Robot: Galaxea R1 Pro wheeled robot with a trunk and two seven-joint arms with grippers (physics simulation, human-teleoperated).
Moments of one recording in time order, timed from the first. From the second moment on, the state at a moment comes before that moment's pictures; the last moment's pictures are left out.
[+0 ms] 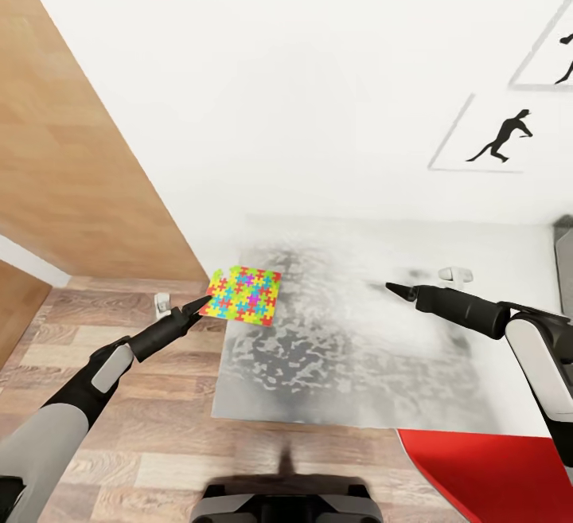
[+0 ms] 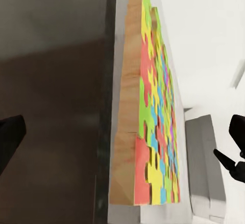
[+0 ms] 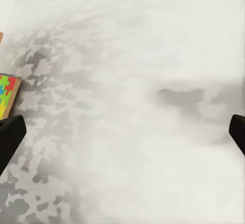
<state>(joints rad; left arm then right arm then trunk) -0.80 0.26 -0.10 -0.54 0.90 0.45 -0.97 -0.56 -0.39 -0.04 -1.61 -0.73 0.90 0.24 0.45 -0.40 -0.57</state>
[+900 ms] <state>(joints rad) -0.80 0.25 -0.10 -0.54 0.90 0.46 -0.97 -0.56 -0.39 -0.04 -1.61 -0.73 0.90 0.24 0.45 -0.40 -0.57</state>
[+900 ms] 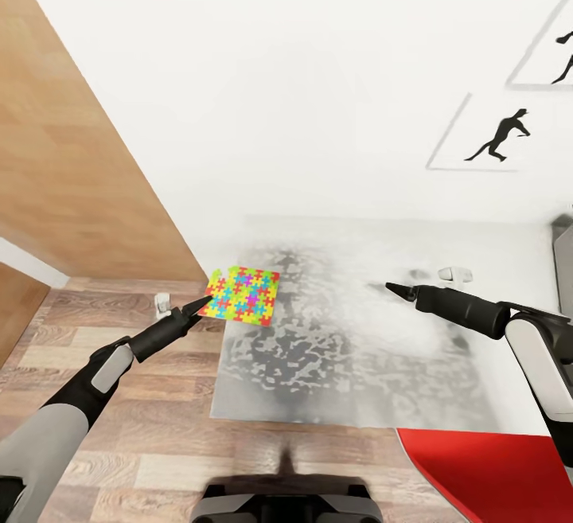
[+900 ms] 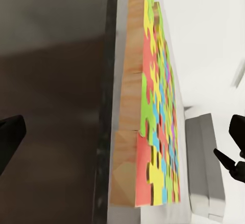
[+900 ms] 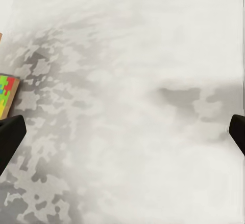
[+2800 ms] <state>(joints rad) -0.80 0.25 -0.10 -0.56 0.92 0.52 -0.97 -0.56 -0.39 -0.04 -1.61 -0.73 0.90 0.24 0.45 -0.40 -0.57</state>
